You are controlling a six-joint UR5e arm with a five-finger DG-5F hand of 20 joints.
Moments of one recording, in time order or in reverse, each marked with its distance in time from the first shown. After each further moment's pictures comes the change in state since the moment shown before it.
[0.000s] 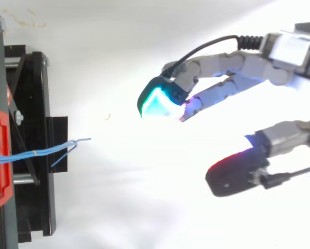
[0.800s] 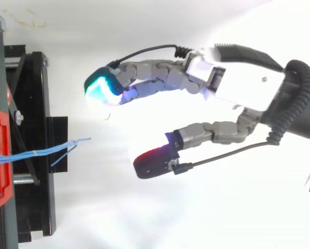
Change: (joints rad) arm 0.000 -0.215 0.006 0.326 0.072 -0.121
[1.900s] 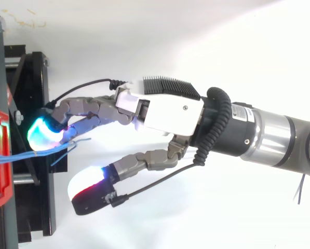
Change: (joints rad) arm 0.001 -0.214 0.225 0.074 -0.081 0.078
